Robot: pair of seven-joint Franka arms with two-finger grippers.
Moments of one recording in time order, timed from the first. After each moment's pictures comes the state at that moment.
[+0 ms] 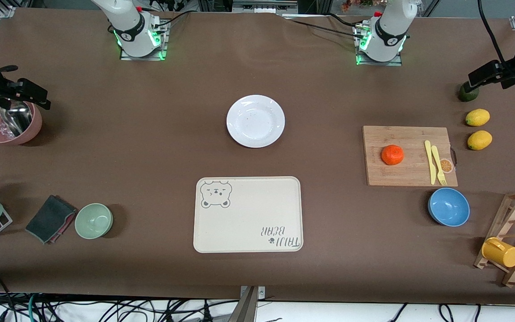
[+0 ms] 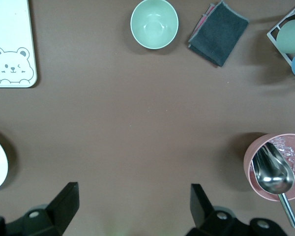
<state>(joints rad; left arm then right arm) 0.07 -0.07 -0.02 -1.62 -0.06 1.41 -0.11 0.01 0.01 -0.02 -1.61 -0.02 1.56 -0.03</state>
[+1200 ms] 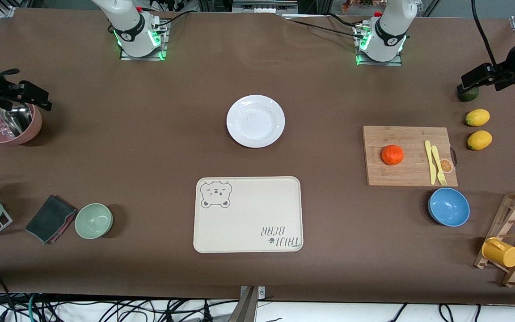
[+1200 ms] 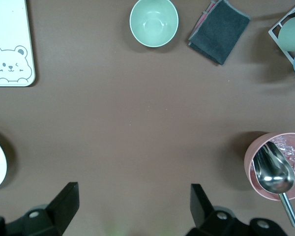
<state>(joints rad) 0.05 -0.06 -0.03 -1.61 -0.06 1.41 -0.13 0.01 0.02 -0.02 -1.61 -0.02 1.55 -0.03</state>
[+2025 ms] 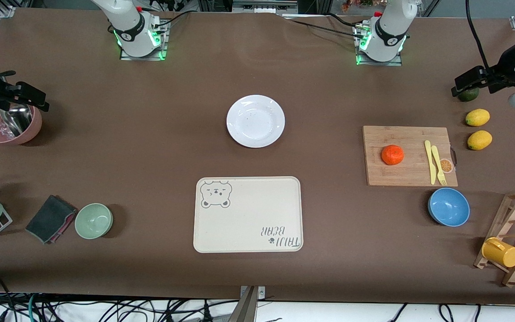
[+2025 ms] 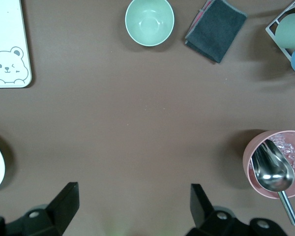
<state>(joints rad) 0.05 -0.05 -0.04 -1.64 -0.06 1.45 -0.13 0.00 0.02 -0.03 -1.61 -0.02 1.55 -0.03</state>
